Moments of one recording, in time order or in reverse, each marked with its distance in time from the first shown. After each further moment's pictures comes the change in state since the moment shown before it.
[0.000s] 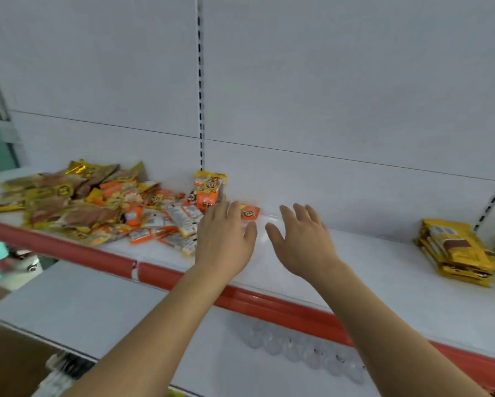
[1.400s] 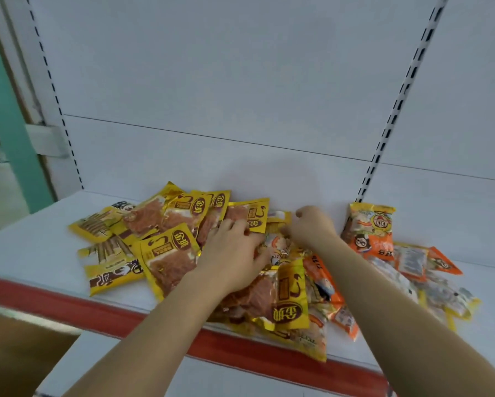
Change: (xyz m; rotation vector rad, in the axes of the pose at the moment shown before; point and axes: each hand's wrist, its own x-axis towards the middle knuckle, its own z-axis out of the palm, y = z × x) left_hand 0.142 -0.397 -0.066 0.174 -0.326 0.252; right_hand 0.249 -0.330 0.140 0.282 -0.146 0.411
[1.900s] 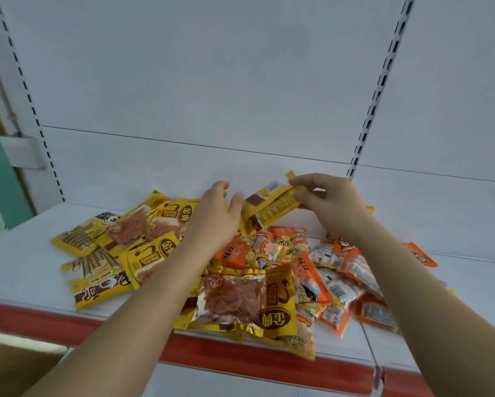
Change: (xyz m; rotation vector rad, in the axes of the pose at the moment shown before) left_hand 0.033 -0.003 -0.046 -0.687 0.252 -0.236; right_hand -0.034 0.017 -0.072 0.436 0.180 -0.406
